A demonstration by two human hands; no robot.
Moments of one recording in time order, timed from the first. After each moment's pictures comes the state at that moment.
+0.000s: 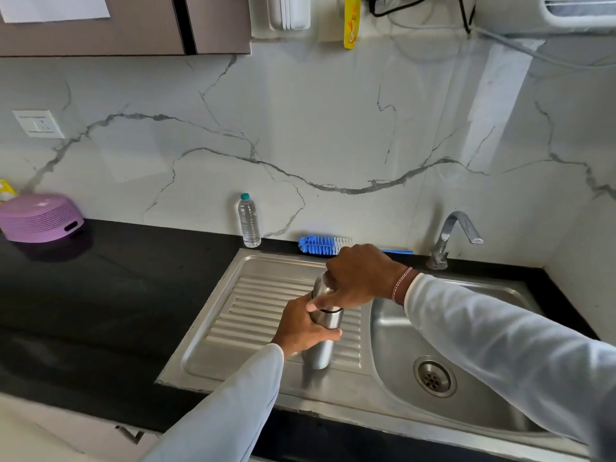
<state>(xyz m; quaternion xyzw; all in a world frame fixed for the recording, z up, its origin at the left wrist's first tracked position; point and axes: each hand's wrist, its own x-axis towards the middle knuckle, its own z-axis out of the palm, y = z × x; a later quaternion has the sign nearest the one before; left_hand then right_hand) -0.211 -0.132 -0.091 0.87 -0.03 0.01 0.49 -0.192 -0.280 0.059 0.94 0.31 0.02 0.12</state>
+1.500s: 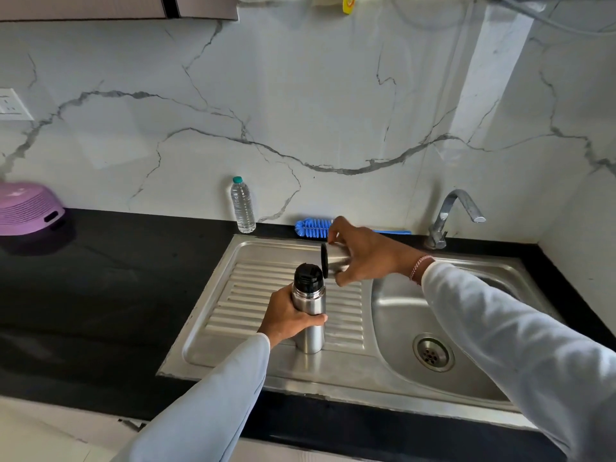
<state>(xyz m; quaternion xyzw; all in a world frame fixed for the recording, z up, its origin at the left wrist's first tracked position) -0.203 -0.095 -0.109 0.85 0.01 -0.02 0.52 -0.168 -0.297 0.045 0.93 0.25 -0.11 -0.24</state>
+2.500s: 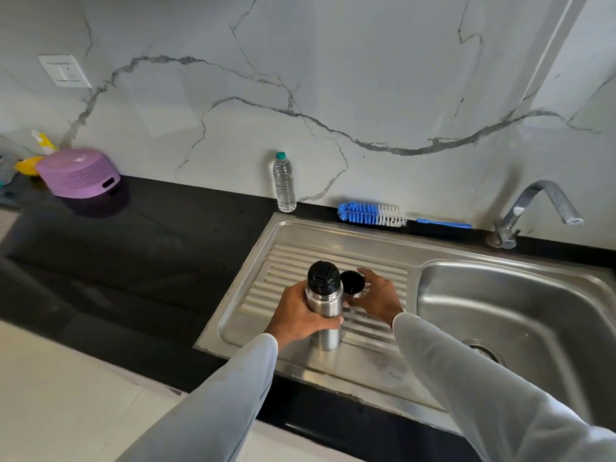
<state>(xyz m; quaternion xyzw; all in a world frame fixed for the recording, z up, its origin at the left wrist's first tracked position) -0.212 -0.049 -0.120 0.86 0.02 -0.01 0.51 -0.103 -0.251 -0.193 0.93 0.03 -0.08 -0.37</state>
